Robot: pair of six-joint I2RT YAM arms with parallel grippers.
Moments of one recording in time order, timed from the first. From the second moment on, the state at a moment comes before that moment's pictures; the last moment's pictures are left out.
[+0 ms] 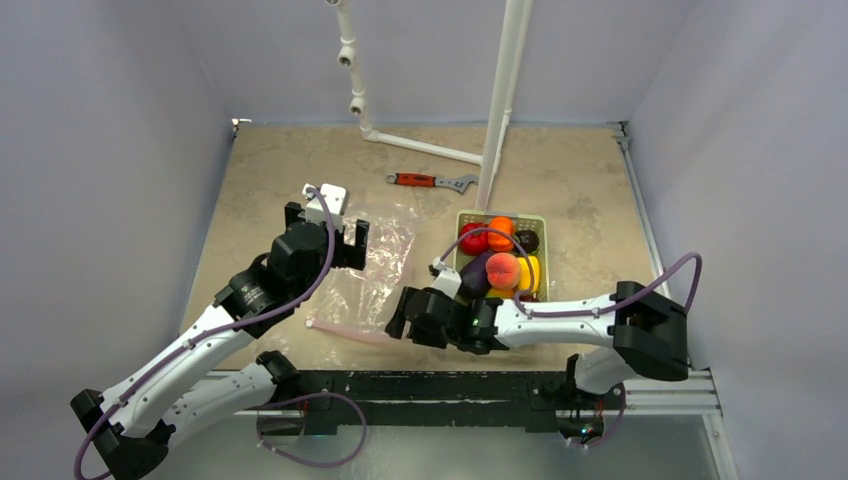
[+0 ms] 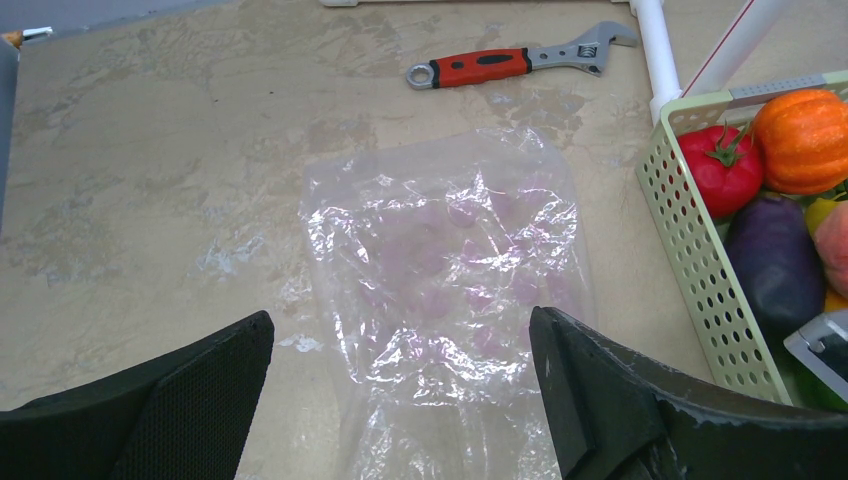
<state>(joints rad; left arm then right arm) -0.75 0.81 0.87 -0.46 -0.50 -0.16 1.31 1.47 0.83 -0.23 0.32 1.36</state>
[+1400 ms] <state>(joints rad) -0.75 0.81 0.87 -0.50 -0.40 -0.17 1.15 1.46 0.85 -0.01 0.34 1.11</state>
